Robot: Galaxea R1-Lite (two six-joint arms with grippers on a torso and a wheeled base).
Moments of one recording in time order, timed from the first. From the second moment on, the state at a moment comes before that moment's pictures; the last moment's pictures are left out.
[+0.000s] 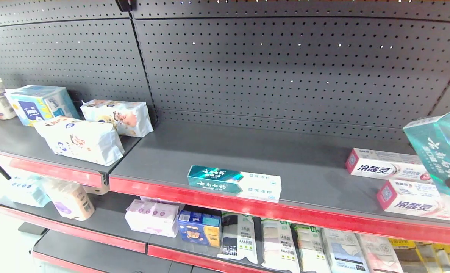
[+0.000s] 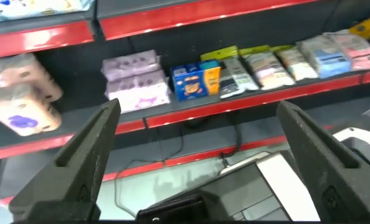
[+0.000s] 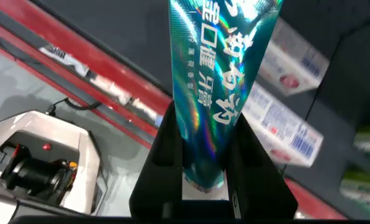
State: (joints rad) left arm -0.14 0.14 -0.62 0.77 -0.17 0.15; right arm -0.02 1.05 -0.95 0.49 0.11 -0.49
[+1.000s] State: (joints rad) left arm -0.13 0.10 -0.04 0.00 0.34 -0.06; right arm 0.27 1.31 -1.24 0.49 0.11 -0.49
